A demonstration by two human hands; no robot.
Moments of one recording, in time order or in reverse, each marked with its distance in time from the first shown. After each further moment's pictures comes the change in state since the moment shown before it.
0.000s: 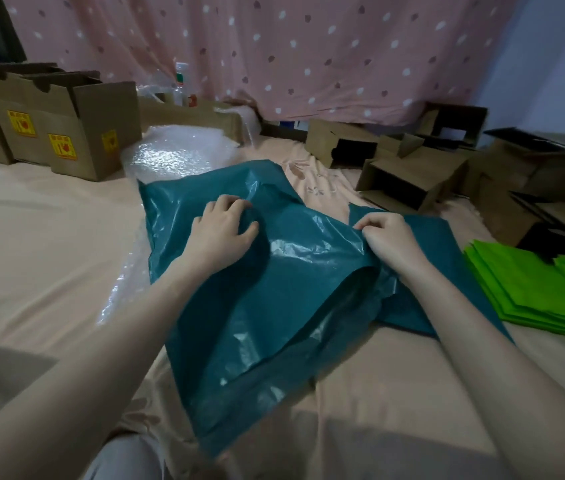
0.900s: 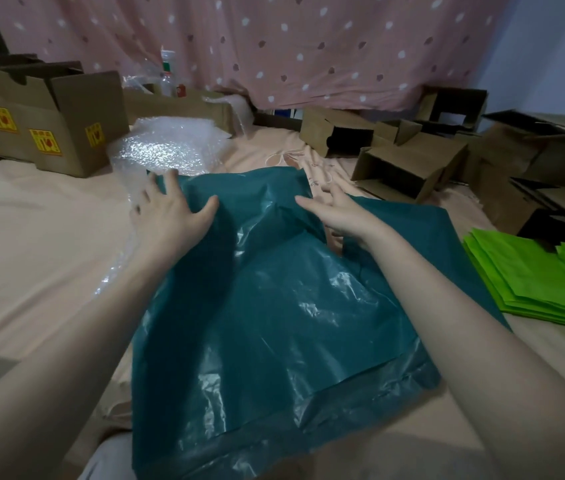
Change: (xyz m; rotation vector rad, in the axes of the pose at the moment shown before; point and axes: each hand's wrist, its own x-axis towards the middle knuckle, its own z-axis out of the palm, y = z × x) left_hand 0.006 -0.022 -0.015 0.059 0.185 -0.326; right_hand 0.038 -0.019 0.030 0.062 -0.336 0.072
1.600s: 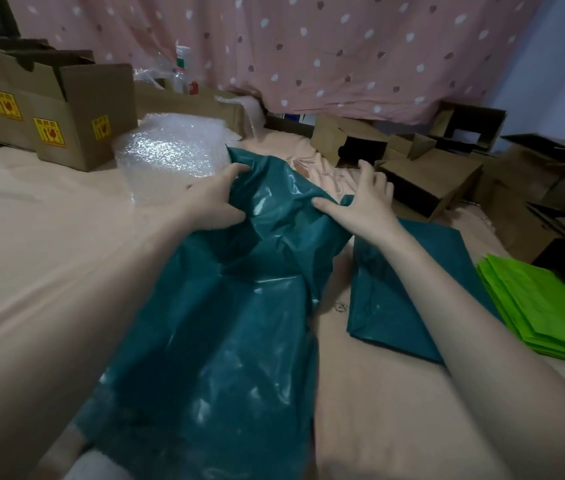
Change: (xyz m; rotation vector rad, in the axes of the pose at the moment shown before) left_hand 0.041 0.030 -0.008 -0.235 -0.477 0.281; right_hand 0.017 -0.014 -0.009 -0.360 0.346 -0.190
